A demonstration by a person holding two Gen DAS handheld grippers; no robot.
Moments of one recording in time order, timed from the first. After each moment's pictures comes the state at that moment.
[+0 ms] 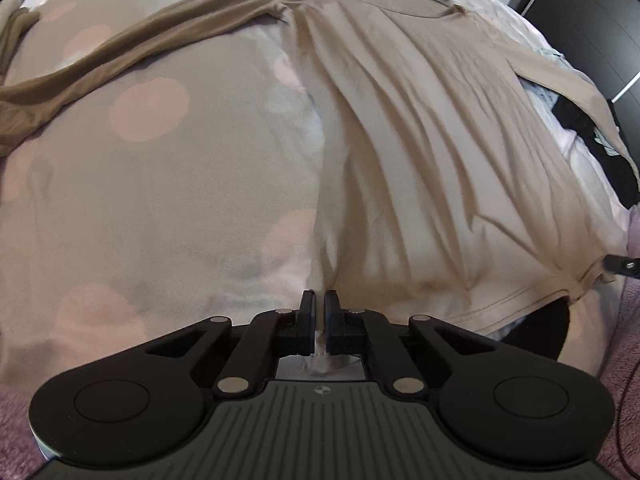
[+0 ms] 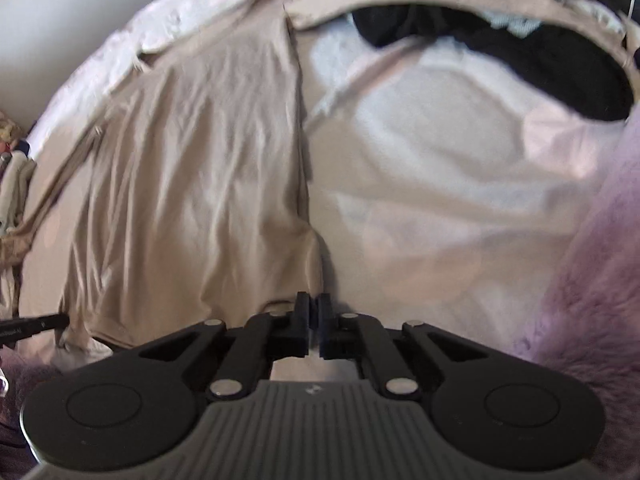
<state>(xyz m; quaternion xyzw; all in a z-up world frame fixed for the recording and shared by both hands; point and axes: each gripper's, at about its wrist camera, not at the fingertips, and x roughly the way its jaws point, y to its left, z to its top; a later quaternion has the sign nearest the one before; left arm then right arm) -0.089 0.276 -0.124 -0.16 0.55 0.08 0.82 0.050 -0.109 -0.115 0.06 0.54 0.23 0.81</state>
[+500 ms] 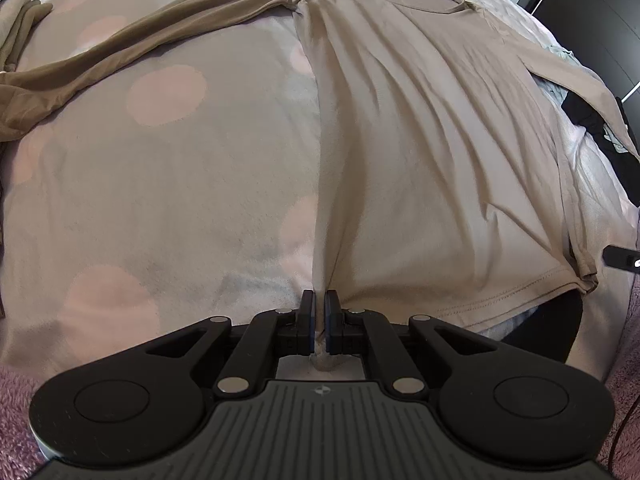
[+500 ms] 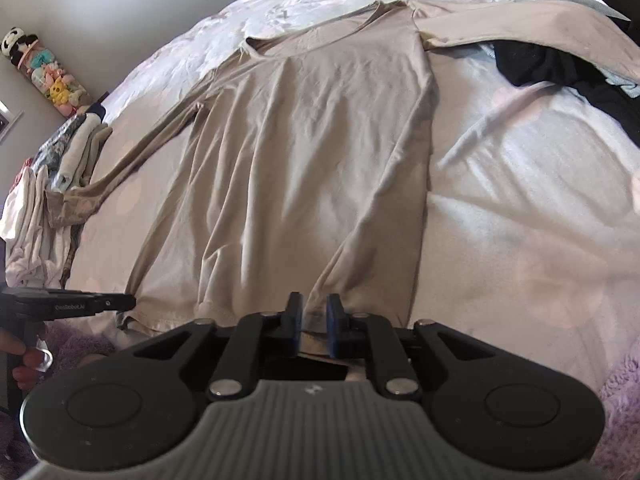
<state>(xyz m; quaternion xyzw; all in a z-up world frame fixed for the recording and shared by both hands) -0.099 0.281 -0.130 -0.16 0.55 0.08 0.82 0.019 -0.052 -0.102 0.04 0.50 0.33 0.80</state>
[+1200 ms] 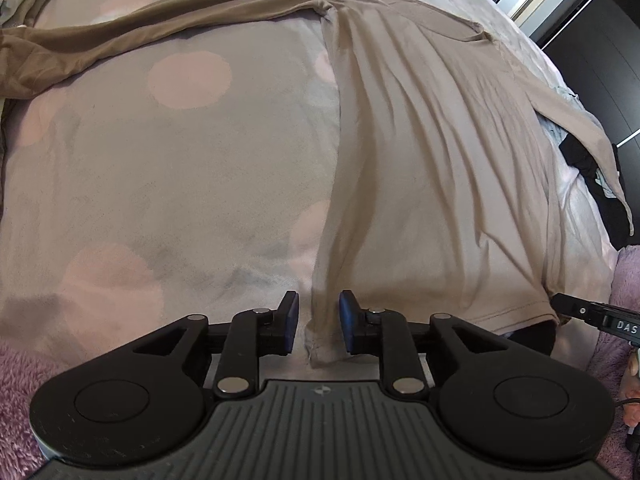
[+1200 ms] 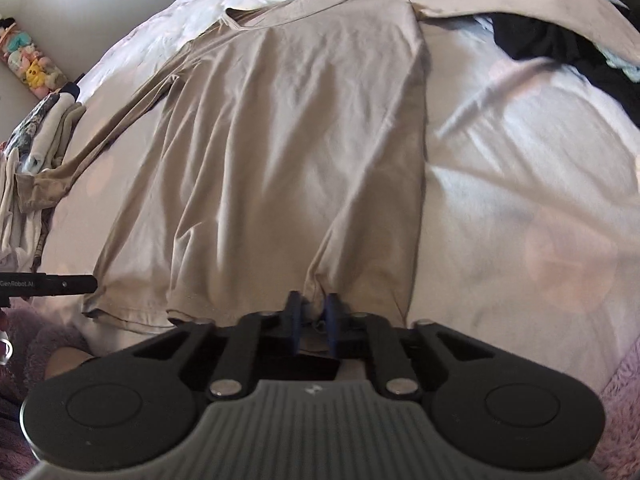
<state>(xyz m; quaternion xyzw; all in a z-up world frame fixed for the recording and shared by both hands) -0.108 0.307 -0.128 -0.24 0.54 0.09 0.80 0.020 -0.033 -0.133 0.01 0.53 0.30 0.79</state>
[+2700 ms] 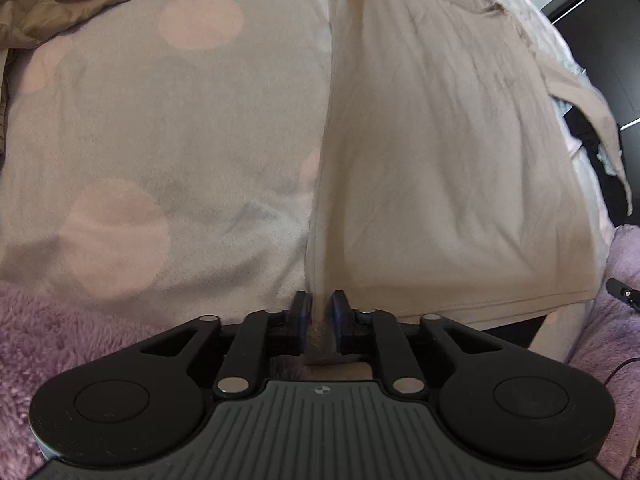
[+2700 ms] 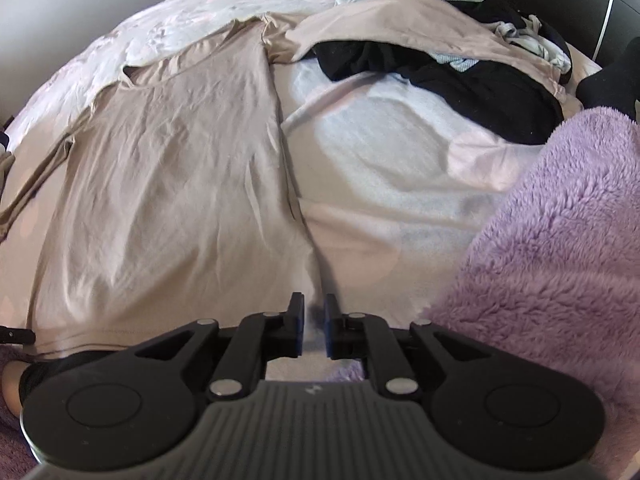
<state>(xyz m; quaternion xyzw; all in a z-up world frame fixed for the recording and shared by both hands) -0.115 0.308 -0.126 -0.26 0.58 0.07 0.77 0.024 -0.143 -0.094 0.01 0.51 0.18 0.84</state>
